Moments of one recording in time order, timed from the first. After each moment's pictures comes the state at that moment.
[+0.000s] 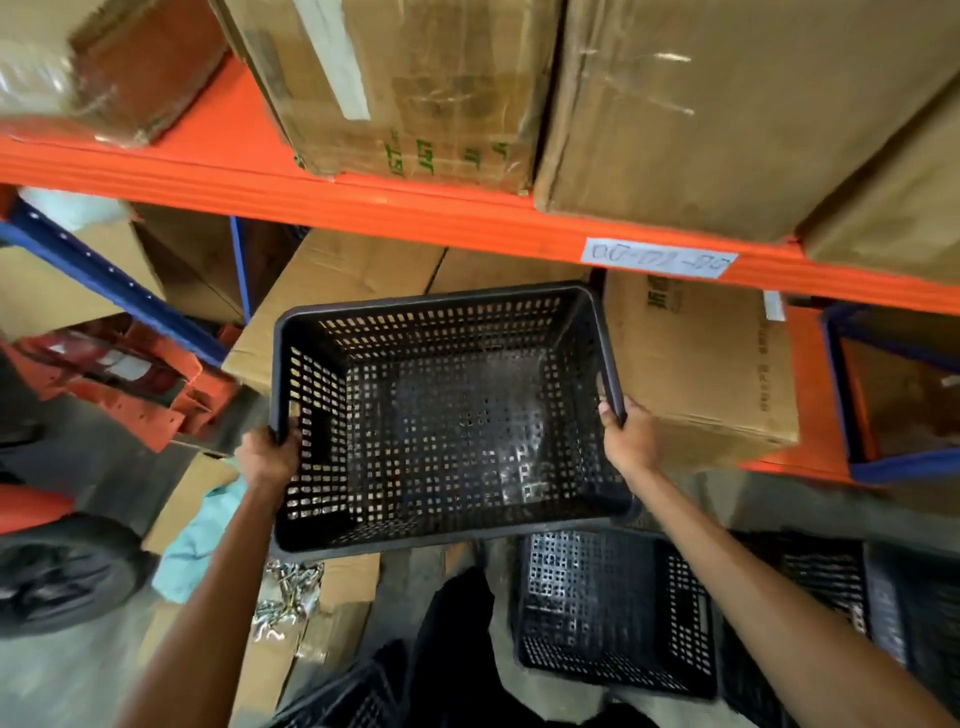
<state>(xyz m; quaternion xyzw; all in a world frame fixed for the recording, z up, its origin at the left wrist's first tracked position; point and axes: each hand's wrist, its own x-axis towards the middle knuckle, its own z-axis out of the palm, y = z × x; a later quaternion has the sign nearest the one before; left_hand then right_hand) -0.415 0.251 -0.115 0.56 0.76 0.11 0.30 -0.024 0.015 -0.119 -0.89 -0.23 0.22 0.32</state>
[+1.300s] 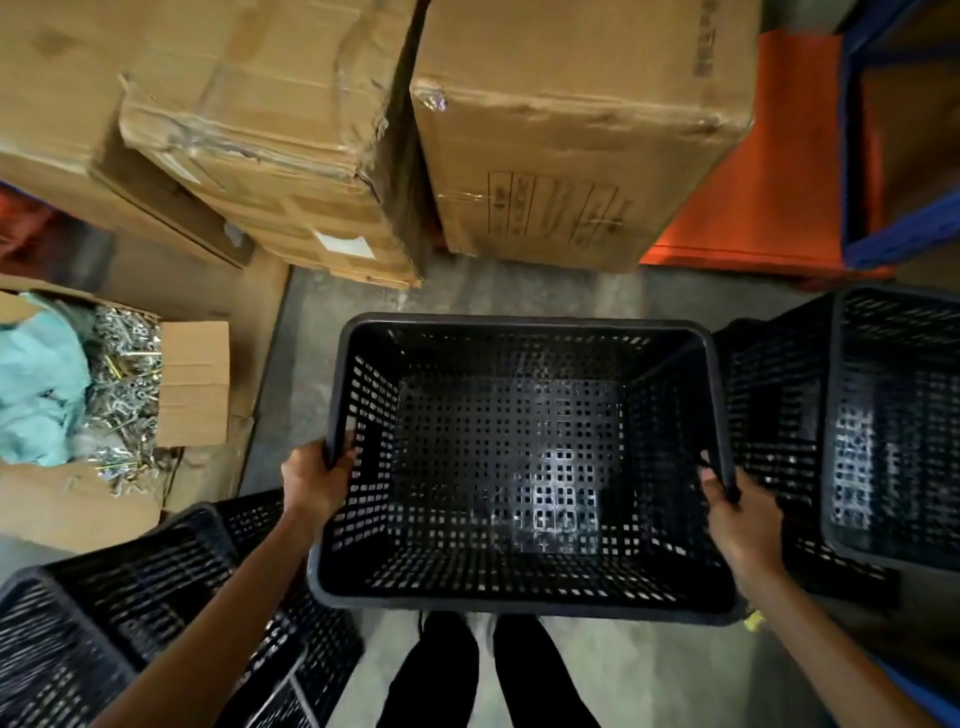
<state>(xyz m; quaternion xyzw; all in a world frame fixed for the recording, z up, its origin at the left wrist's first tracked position) -0.275 -0.208 -0.409 0.62 0.71 -0.02 0.33 0.063 -0.510 -0.415 -0.93 -0.07 0.27 0.23</state>
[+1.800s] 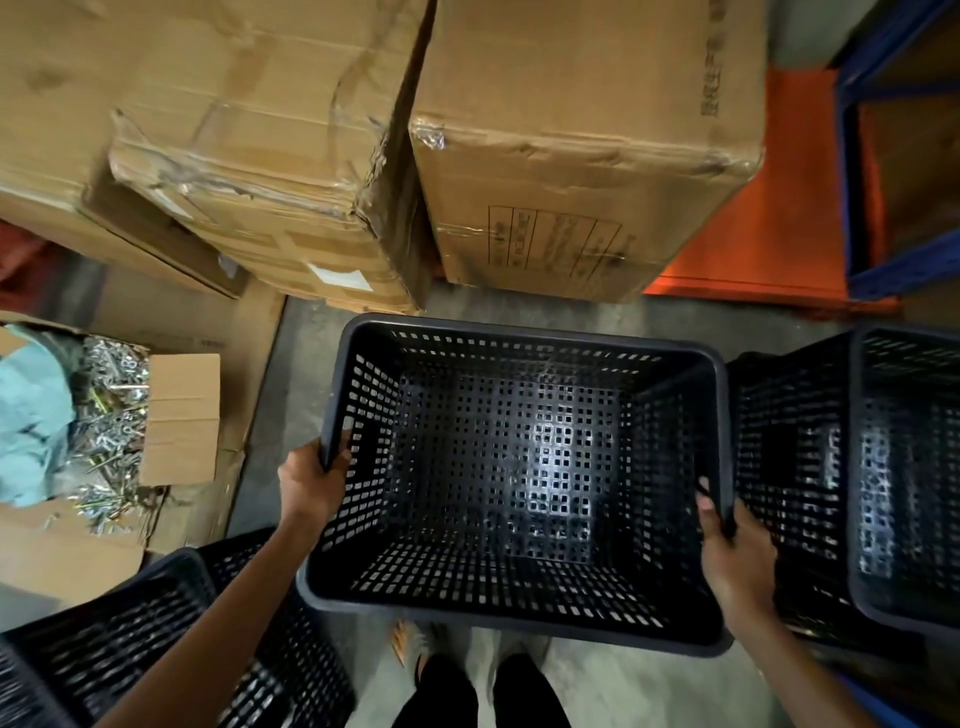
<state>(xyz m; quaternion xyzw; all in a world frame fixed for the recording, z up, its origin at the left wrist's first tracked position) -0.247 -0.161 -0.437 0.63 0.70 0.03 0.33 0.061 -0.477 -0.431 -0.94 -0.07 0.24 0.25</state>
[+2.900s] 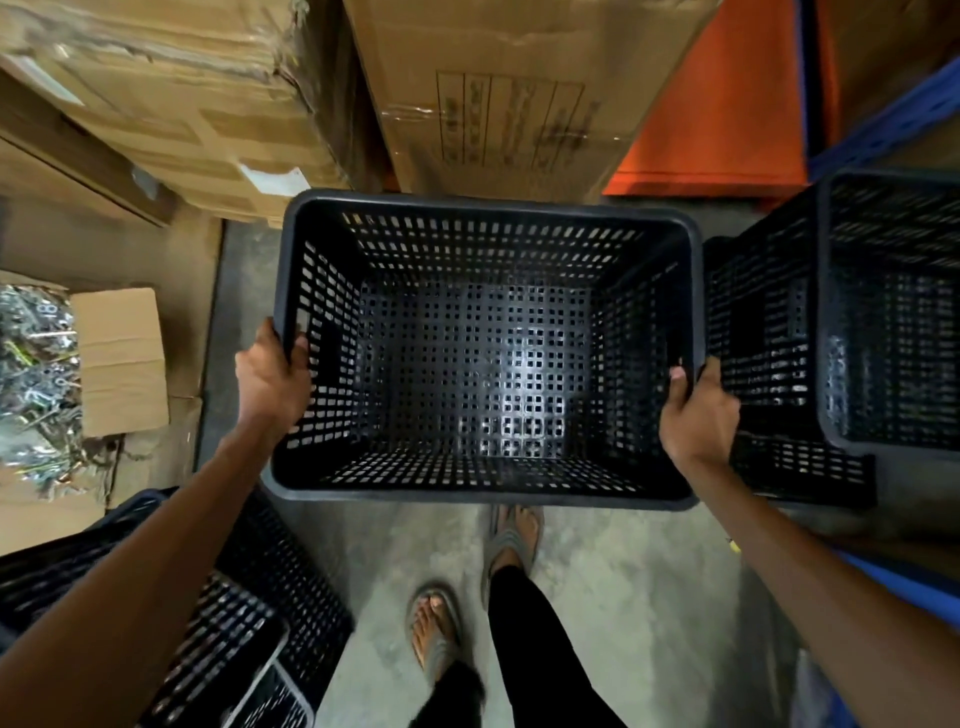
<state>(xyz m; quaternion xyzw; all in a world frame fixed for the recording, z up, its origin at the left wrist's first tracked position) -0.259 -0.163 -0.450 0.78 0.57 0.07 0.25 0.035 -0.484 -0.457 -0.97 -0.15 0.08 0.15</state>
